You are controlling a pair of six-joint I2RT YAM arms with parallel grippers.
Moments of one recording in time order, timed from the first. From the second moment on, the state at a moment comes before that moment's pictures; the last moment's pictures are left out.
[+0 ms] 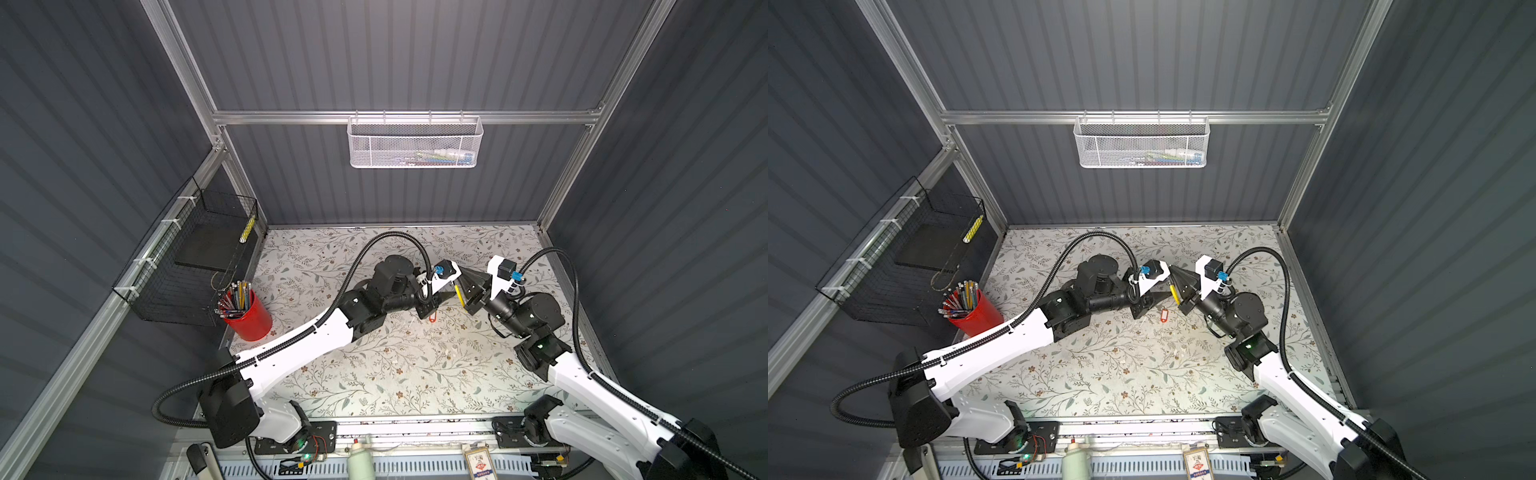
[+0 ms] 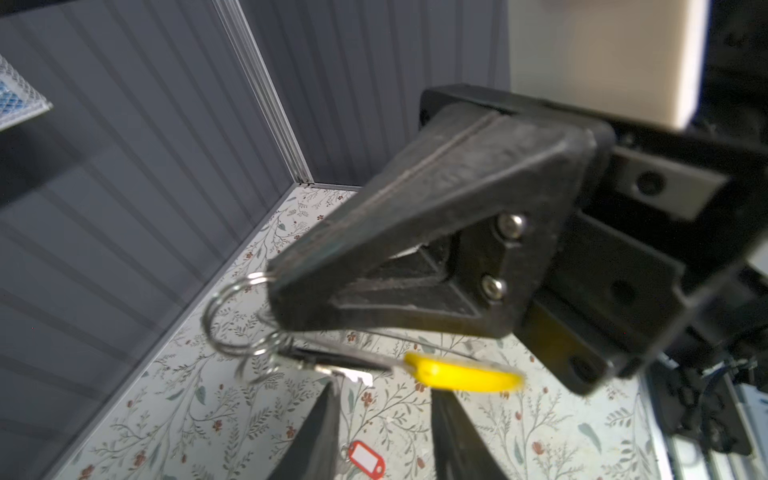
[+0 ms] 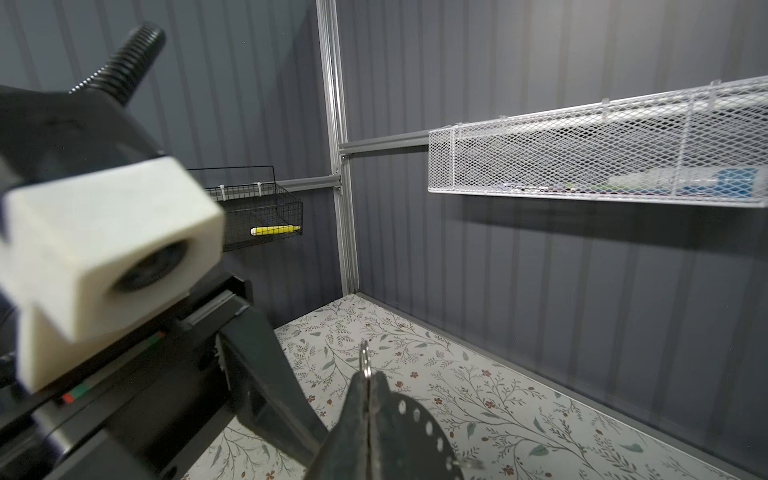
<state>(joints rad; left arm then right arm) -0.93 1.40 1.20 -0.12 0.23 0.30 0.51 0.93 0.53 0.65 -0.32 0.13</state>
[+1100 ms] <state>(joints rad) -0.74 1.37 1.32 -0.36 0.68 0.44 0.41 1.09 0.50 1.02 -0.87 0.27</state>
